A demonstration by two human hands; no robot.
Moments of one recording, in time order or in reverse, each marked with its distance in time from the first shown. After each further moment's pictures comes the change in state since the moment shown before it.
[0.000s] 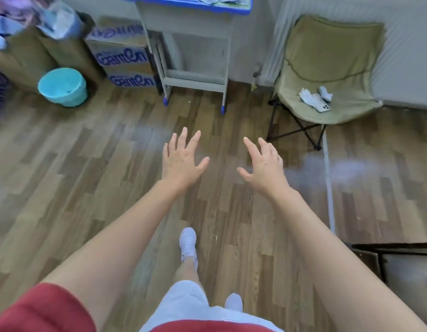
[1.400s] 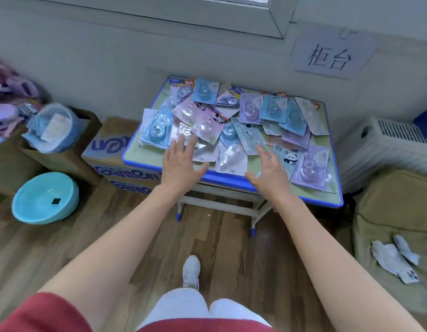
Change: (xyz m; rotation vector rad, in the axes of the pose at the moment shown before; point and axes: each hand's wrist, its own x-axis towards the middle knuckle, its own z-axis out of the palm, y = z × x) left_hand 0.801 -0.175 -0.174 -0.104 0.074 -0.008; right_hand 0.813 -0.198 -0.141 0.140 0.103 0.036
